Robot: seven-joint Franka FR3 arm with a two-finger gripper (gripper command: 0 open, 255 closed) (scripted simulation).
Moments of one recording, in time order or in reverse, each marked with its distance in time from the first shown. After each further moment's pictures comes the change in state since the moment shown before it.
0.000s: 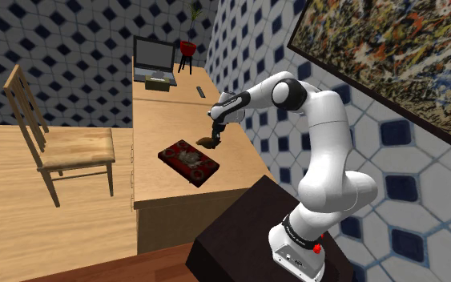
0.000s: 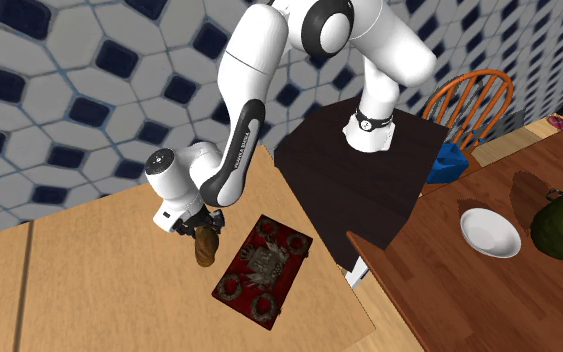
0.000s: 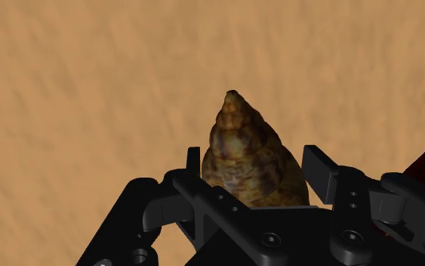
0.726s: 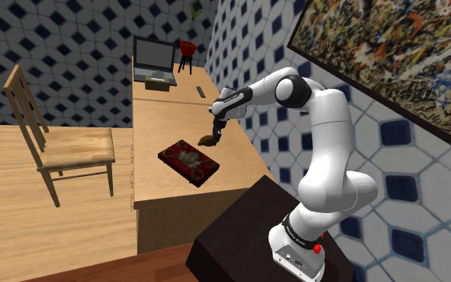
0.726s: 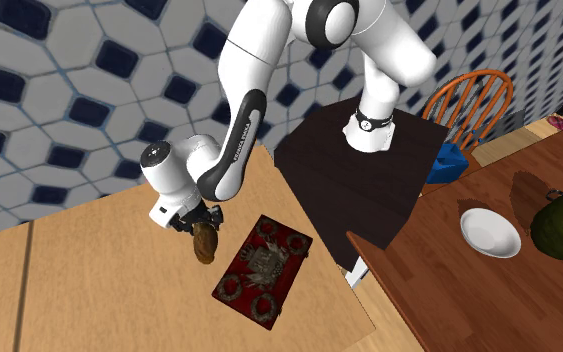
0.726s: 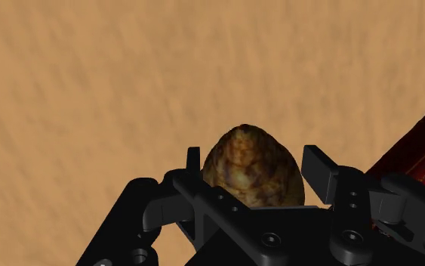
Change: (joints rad) arm -0.005 -0.053 0.008 -0.023 0.006 -0.030 -0.001
